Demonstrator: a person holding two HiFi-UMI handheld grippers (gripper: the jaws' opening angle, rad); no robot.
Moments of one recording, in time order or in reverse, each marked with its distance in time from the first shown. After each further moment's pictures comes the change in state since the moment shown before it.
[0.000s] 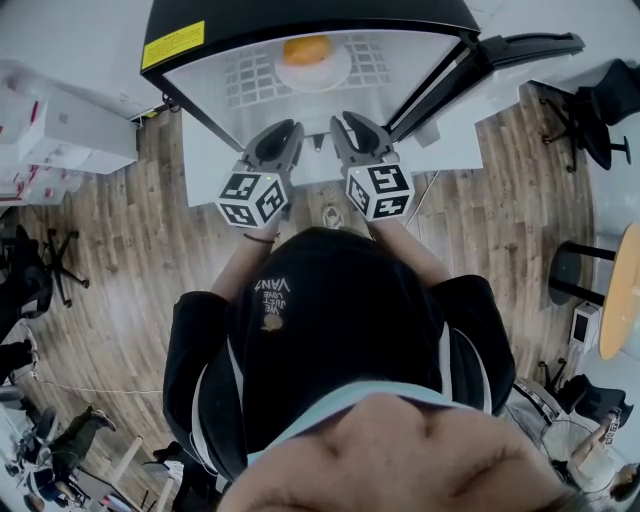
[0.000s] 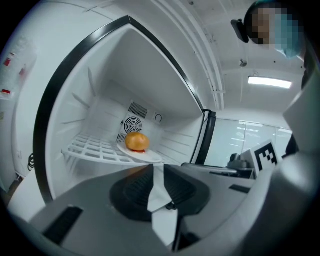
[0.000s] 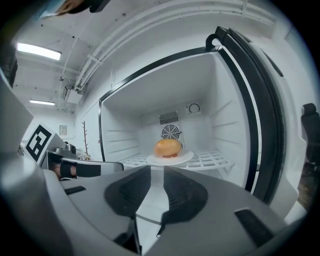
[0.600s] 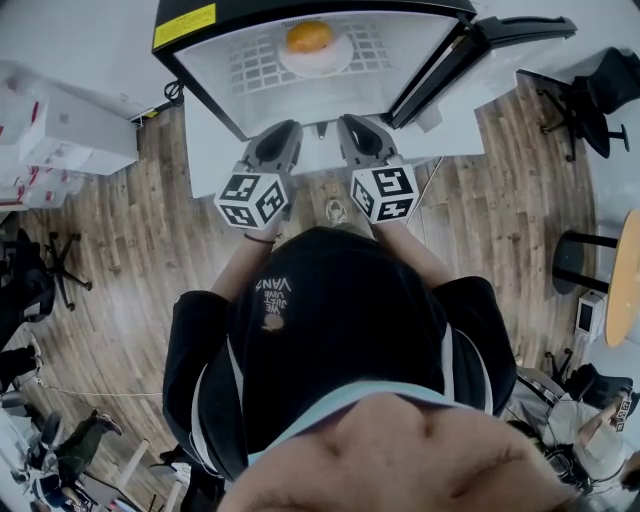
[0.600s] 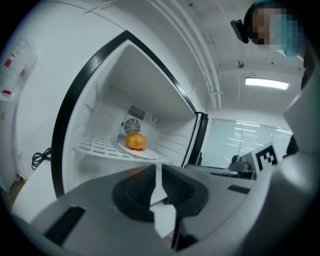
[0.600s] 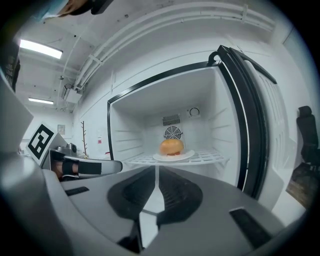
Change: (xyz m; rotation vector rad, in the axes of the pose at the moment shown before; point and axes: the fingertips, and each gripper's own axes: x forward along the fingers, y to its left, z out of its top) left arm -0.034 -0.010 -0.006 0.004 -0.001 -0.017; right arm -0.031 0.023 -0.007 -0.006 -0.014 -0.028
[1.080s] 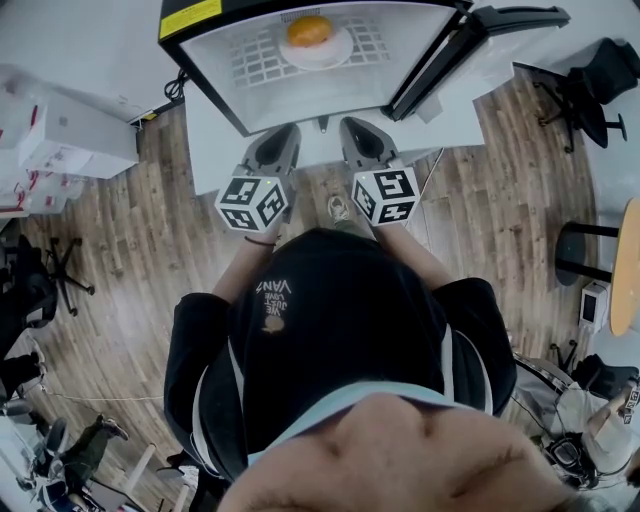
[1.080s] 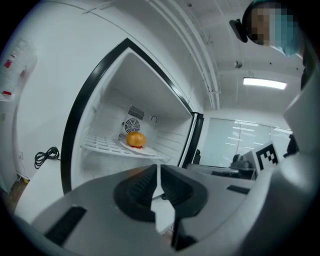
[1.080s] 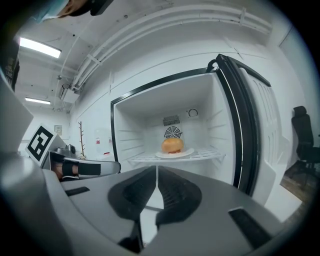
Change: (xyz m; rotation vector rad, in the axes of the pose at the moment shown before) left arm -0.023 -0.004 -0.007 0.010 0.008 -0.014; right arm -0.019 0.016 -0.006 0.014 -0.008 -0.035
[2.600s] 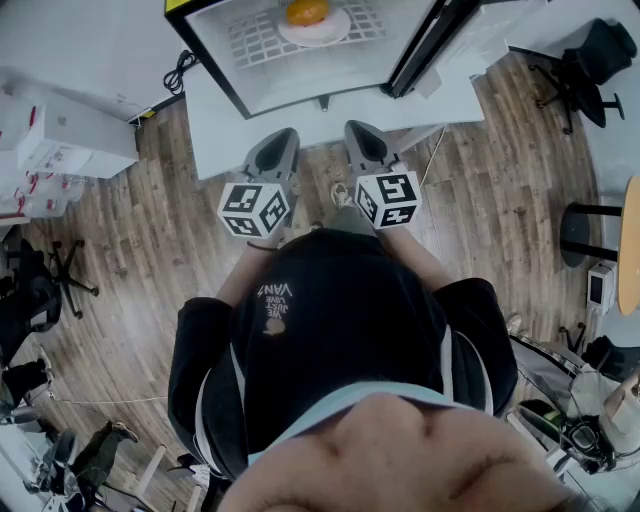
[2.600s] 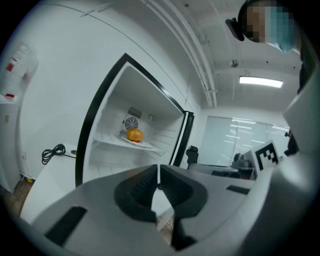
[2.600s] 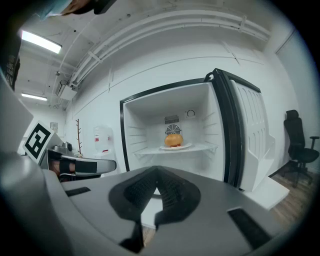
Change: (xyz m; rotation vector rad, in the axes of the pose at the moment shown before) left arm -0.054 -0.019 -0.026 0.022 0.012 -0.010; right arm -0.050 0.030 -0.026 -0.008 0.009 -0.059
